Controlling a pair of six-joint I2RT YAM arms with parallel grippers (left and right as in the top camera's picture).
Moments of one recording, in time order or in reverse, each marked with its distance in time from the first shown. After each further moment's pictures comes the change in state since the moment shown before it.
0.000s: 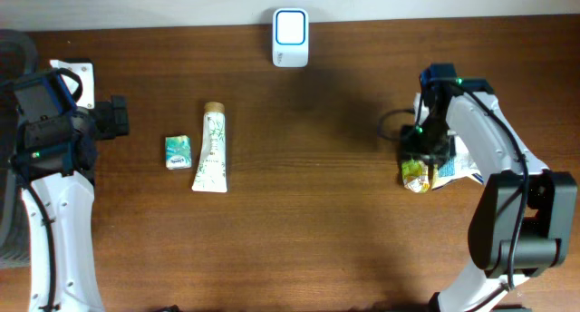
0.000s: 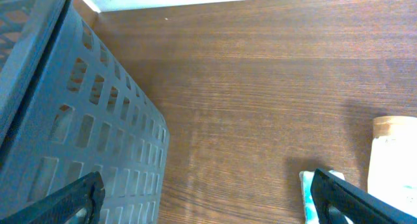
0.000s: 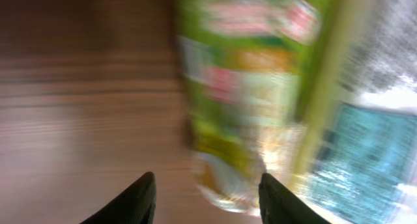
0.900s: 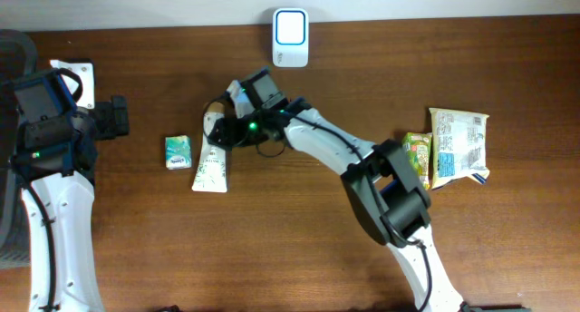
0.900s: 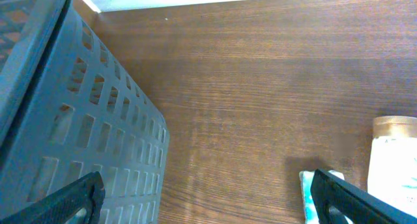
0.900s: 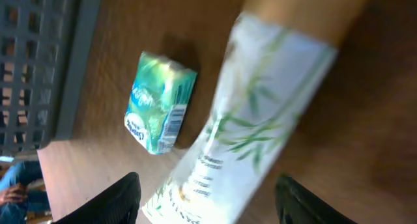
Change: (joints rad) left arm 0.000 0.000 0.000 0.000 0.000 0.000; right arm 0.652 0.487 0.358 0.808 -0.491 0.363
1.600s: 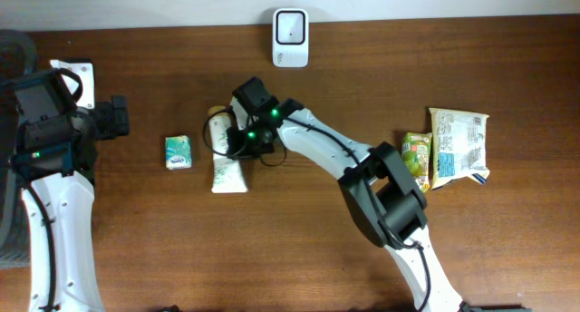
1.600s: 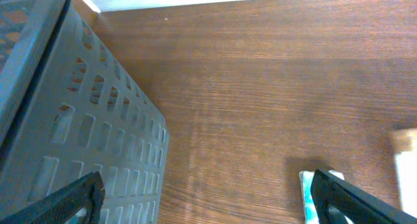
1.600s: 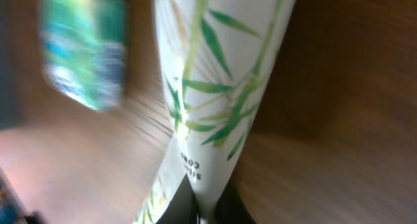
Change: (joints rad) left arm 0.000 0.000 0.000 0.000 0.000 0.000; right arm 0.007 -0.016 0.079 -0.401 0.166 -0.027
